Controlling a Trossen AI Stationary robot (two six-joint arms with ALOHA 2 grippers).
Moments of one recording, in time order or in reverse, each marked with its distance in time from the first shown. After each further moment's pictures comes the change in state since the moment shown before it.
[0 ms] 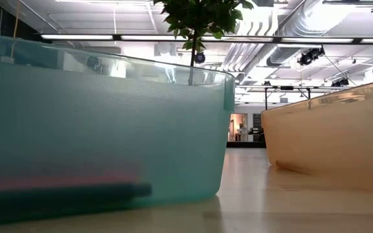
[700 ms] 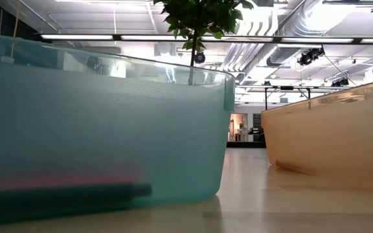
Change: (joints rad) left arm -0.011 -0.001 0.000 0.053 0.016 0.028; right arm 0.053 0.001 0.059 0.245 0.082 -0.281
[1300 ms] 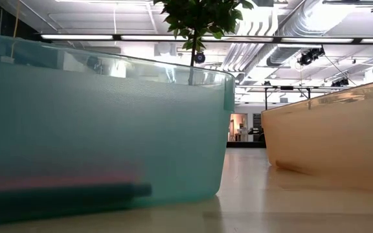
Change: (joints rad) left arm 0.000 0.000 0.000 0.003 0.007 0.001; right arm -0.032 0.003 0.000 0.071 -0.075 -0.039
